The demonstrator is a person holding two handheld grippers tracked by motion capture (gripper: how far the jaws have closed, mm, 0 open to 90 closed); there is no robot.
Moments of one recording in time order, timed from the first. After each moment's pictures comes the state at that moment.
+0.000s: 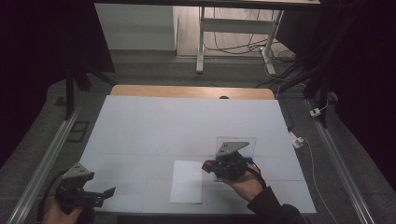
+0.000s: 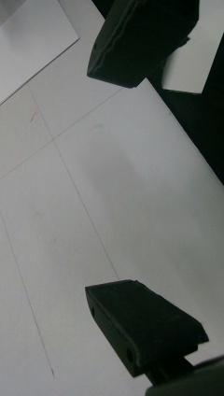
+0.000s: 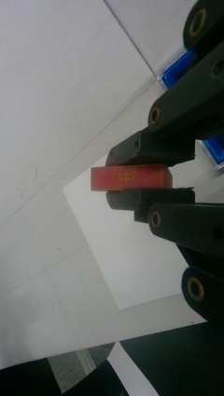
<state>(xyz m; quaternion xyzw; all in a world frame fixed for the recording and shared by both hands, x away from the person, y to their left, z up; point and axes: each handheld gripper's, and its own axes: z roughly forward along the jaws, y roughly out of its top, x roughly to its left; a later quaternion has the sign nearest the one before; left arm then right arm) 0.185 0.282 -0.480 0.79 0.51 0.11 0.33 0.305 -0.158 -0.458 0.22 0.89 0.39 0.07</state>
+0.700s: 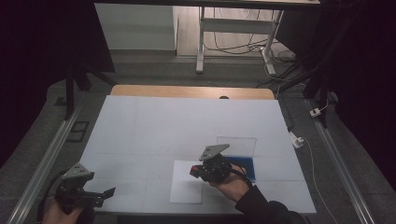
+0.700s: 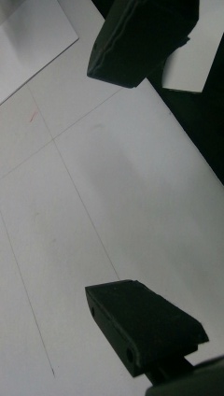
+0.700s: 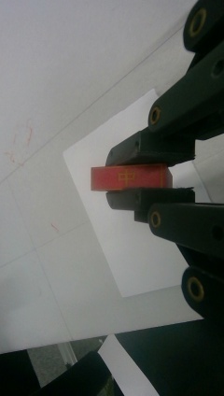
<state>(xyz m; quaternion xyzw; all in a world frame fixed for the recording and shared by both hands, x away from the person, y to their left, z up) 0.185 0.282 -0.479 0.79 0.51 0.11 0.33 0.304 -0.120 -0.475 0.19 0.91 0.36 0.05</state>
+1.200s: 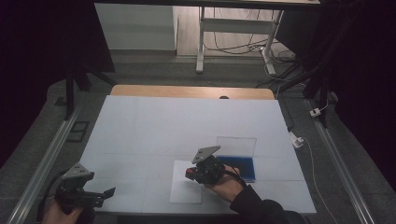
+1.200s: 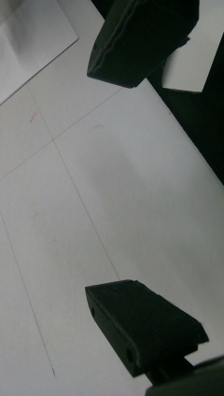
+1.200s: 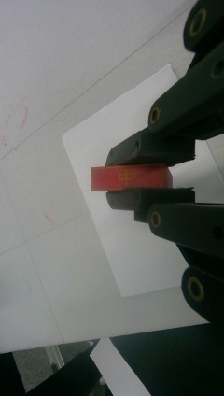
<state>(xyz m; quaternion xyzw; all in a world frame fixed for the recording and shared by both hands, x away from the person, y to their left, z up) 0.185 0.282 -0.479 0.79 0.51 0.11 0.33 0.303 -0.103 -0.485 0.17 0.92 0.35 0.05</state>
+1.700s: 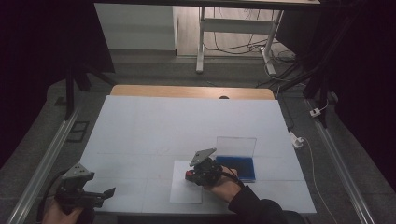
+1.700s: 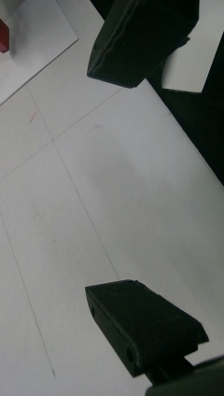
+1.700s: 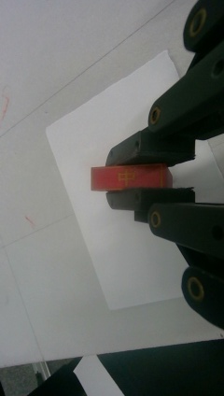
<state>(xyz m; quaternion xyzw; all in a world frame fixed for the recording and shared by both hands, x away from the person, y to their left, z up) 0.185 0.281 -0.479 0.79 0.51 0.11 0.33 0.303 -0.098 -0.498 0.16 0.93 0.32 0.05</state>
